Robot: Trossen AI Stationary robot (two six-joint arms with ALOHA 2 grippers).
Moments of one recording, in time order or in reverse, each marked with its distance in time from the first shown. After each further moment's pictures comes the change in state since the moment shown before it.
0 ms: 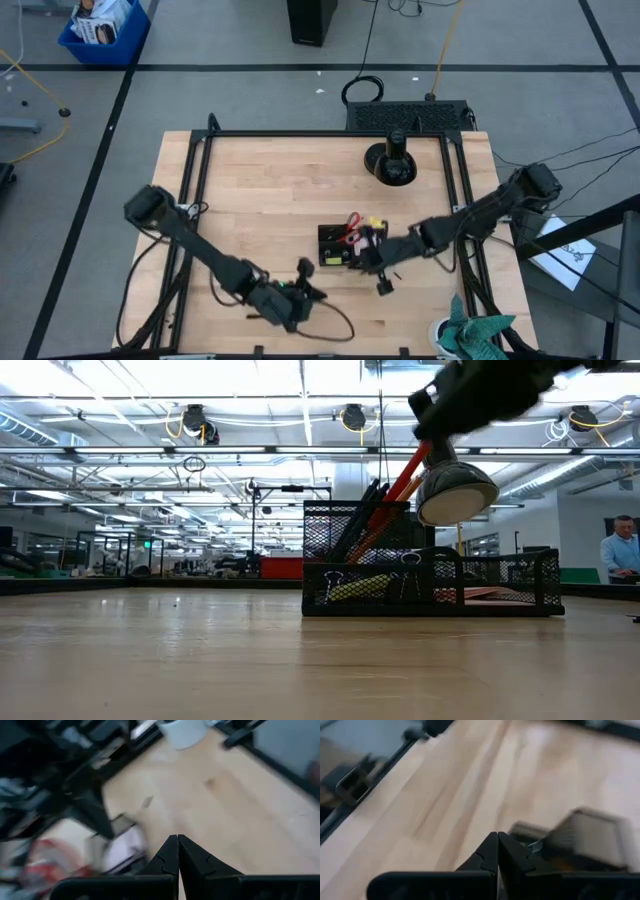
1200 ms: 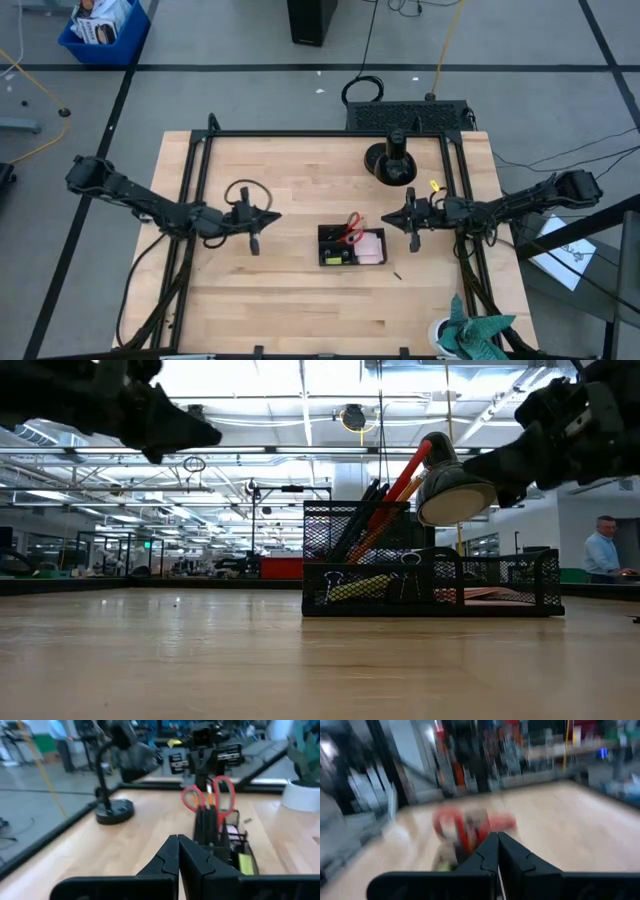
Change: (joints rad) left arm 0.312 -0.779 -0.932 0.615 -0.019 -0.304; right arm -0.291 -0.597 -0.798 0.788 0.004 0.181
